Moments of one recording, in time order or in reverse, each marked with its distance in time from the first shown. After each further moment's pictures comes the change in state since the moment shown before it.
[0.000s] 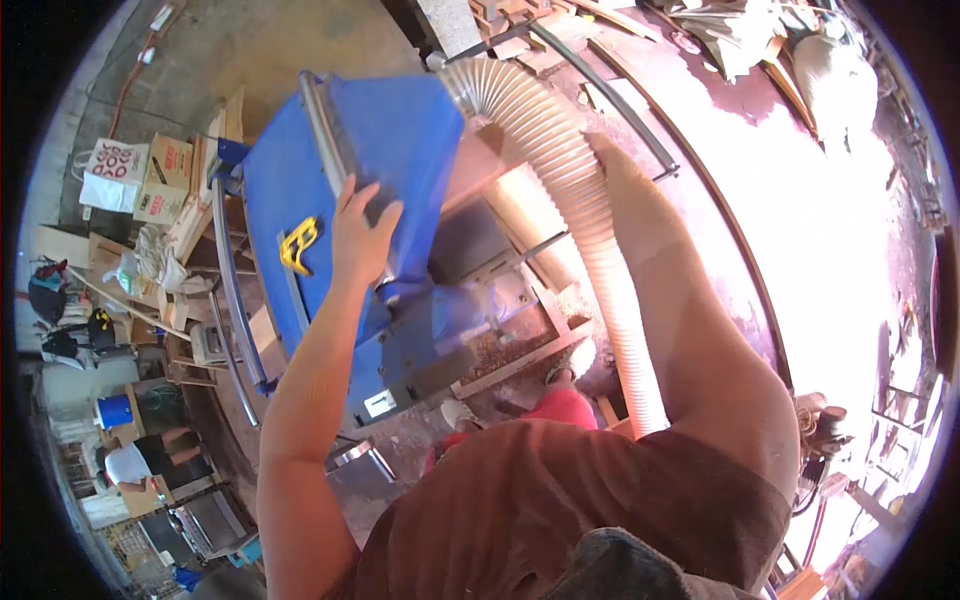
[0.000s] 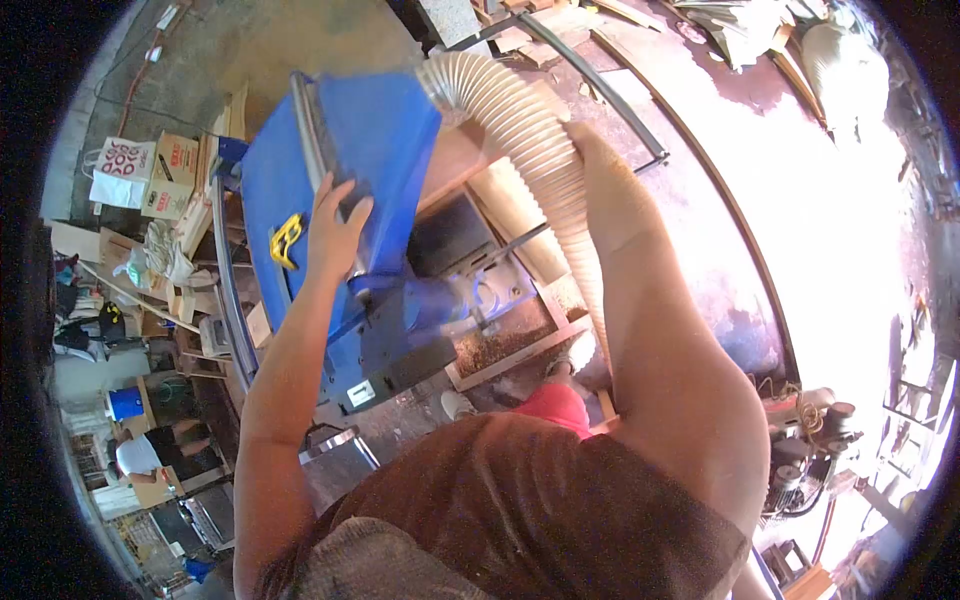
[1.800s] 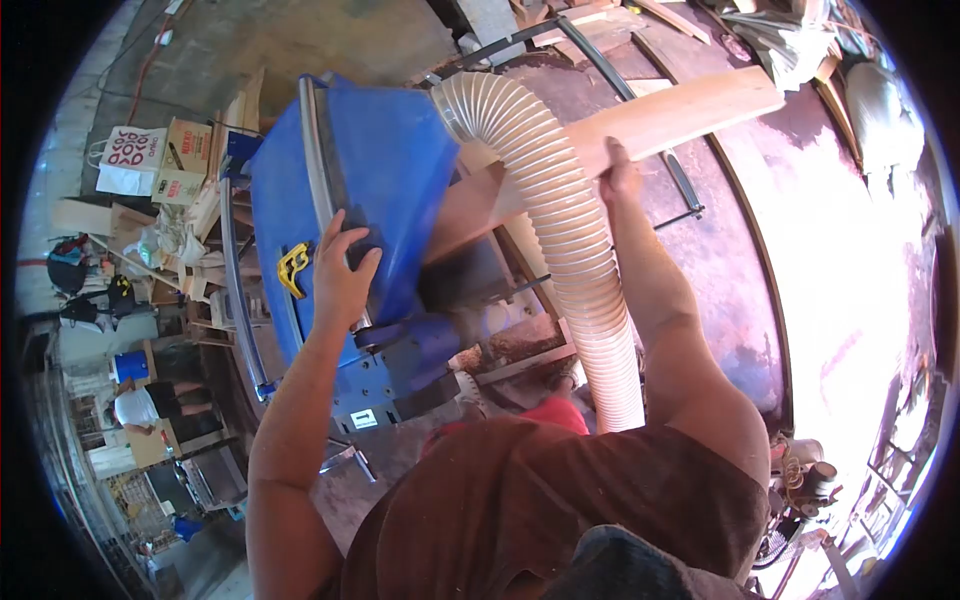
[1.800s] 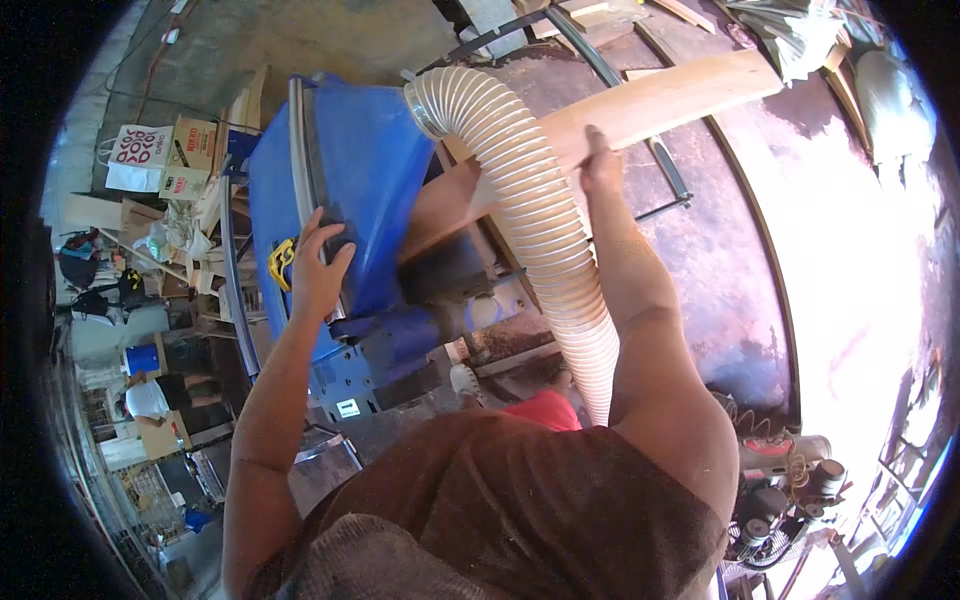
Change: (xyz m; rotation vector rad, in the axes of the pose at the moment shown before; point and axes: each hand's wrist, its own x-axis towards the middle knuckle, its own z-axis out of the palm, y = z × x) left_hand 0.007 0.021 -0.005 0.194 -0.068 -0.105; right_hand -0.029 -0.005 0.013 0.906 0.061 -0.285
